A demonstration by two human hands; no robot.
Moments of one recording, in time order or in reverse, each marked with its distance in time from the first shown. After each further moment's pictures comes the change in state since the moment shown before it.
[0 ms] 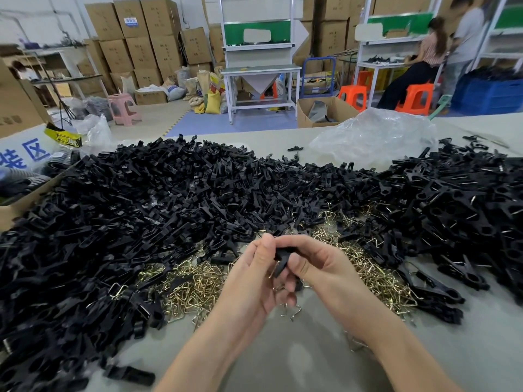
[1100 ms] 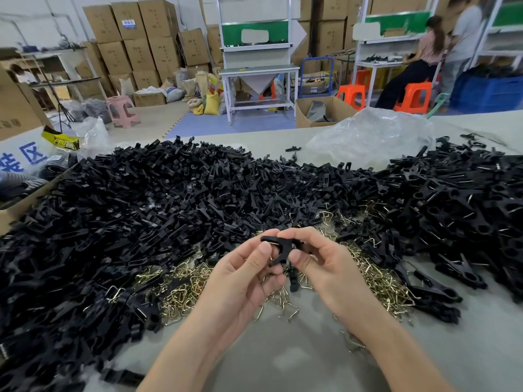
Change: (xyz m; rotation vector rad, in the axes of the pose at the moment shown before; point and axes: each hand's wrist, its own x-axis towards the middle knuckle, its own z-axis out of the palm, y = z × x) left_hand 0.002 0.007 -0.016 -0.081 0.021 0.017; right_hand 0.001 0.000 -0.007 -0.271 0.165 -0.061
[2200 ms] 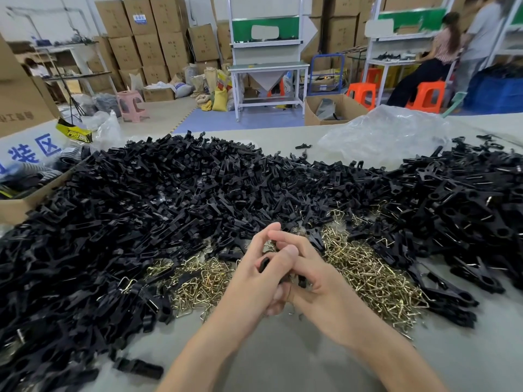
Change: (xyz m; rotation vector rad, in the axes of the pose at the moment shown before) left_hand -0.004 -0.005 0.001 0.390 0.010 -0.014; right_hand -0.011 -0.002 0.022 -0.293 -0.259 -0.123
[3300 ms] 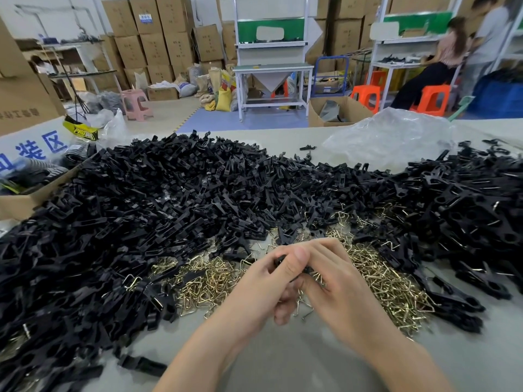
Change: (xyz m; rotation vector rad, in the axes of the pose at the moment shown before) left_hand -0.002 0.006 0.002 0.038 -0.137 -0.035; right_hand -0.006 0.005 -0.008 -0.536 0.232 -0.233
